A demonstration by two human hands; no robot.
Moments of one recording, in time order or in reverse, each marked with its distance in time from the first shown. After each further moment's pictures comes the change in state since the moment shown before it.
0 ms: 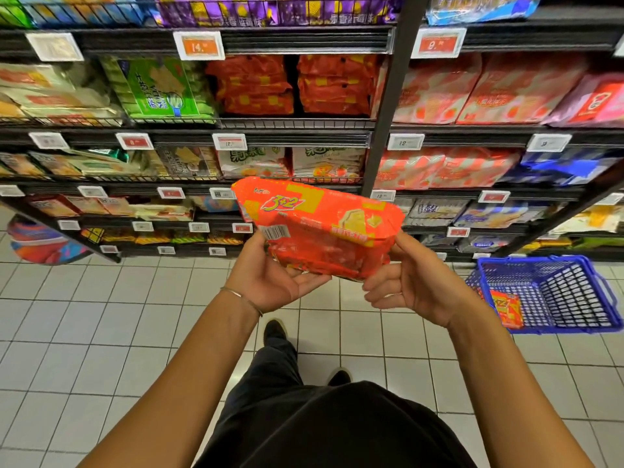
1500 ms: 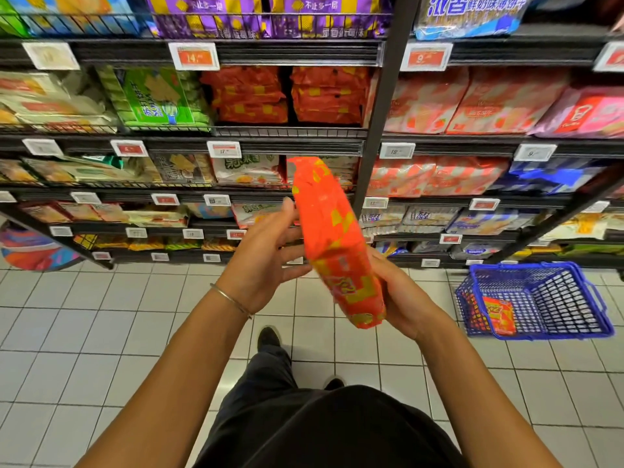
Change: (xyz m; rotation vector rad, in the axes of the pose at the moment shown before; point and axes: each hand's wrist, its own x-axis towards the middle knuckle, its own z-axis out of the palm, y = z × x) left_hand -0.035 0.000 0.044 0.650 -0.021 0.474; right_hand 0.012 0.021 0.019 0.122 -0.063 -0.192
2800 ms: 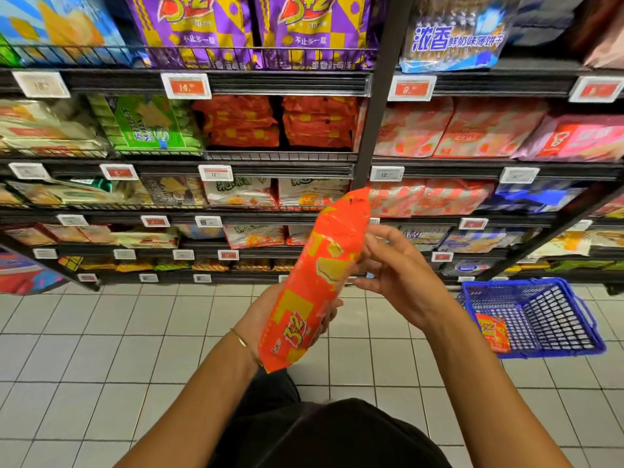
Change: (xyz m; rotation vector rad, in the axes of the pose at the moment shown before) left_hand 0.044 -0.060 -0.013 -0.532 -0.187 -0.671; right_hand 0.012 -0.062 0.002 -0.064 0.094 -0.205
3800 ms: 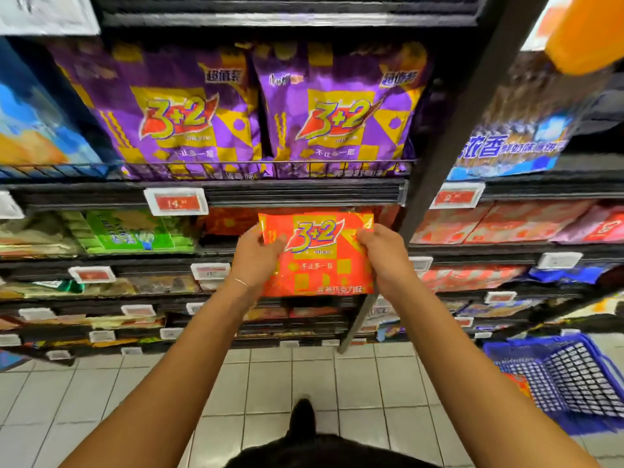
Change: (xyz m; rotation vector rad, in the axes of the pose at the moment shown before) left_hand 0.077 0.298 0.063 0.731 0.463 1.012; right_hand 0.278 -0.082 0.028 -0.272 0.501 0.004
